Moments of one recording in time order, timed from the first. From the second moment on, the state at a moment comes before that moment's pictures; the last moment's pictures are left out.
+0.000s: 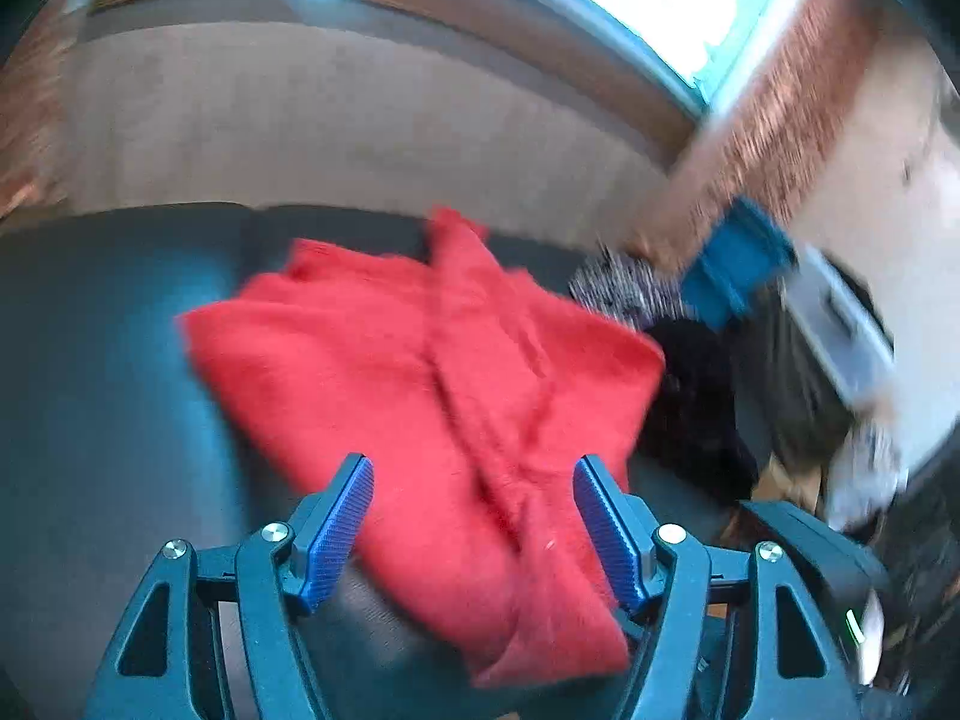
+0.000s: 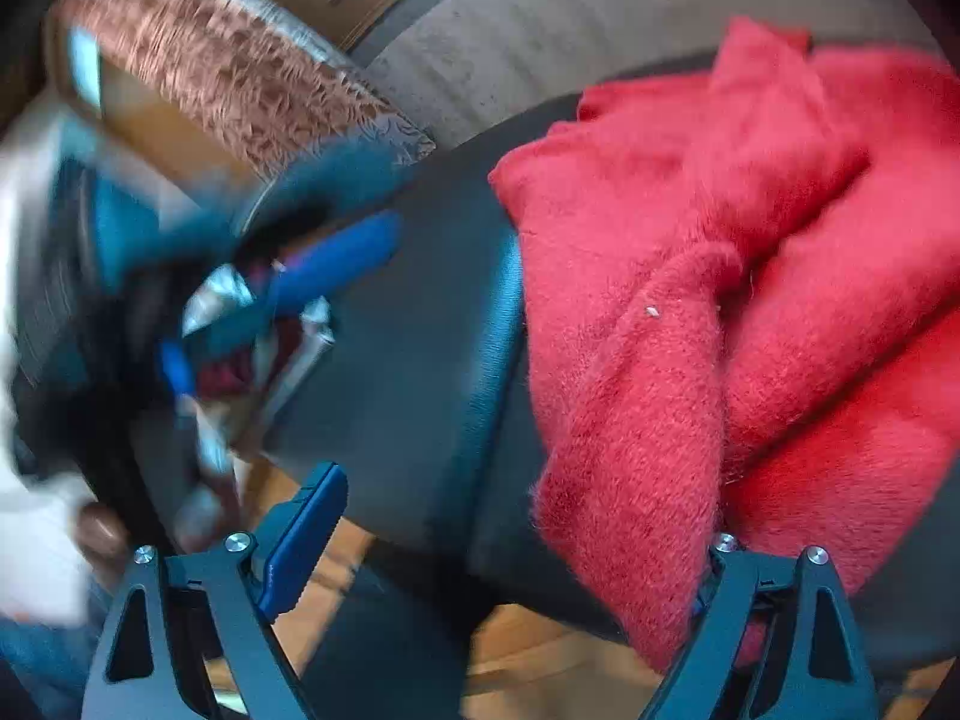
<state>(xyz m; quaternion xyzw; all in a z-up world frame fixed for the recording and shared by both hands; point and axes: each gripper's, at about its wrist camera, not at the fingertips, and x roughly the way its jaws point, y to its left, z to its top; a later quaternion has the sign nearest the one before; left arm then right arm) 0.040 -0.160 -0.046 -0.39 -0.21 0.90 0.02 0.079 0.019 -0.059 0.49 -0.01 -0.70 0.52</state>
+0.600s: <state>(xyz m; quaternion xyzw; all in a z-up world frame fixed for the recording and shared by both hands) -0.006 -0.207 -0.095 -0.41 -0.33 0.85 -0.08 -0.020 0.165 -0.090 0.49 -0.15 -0.79 0.34</state>
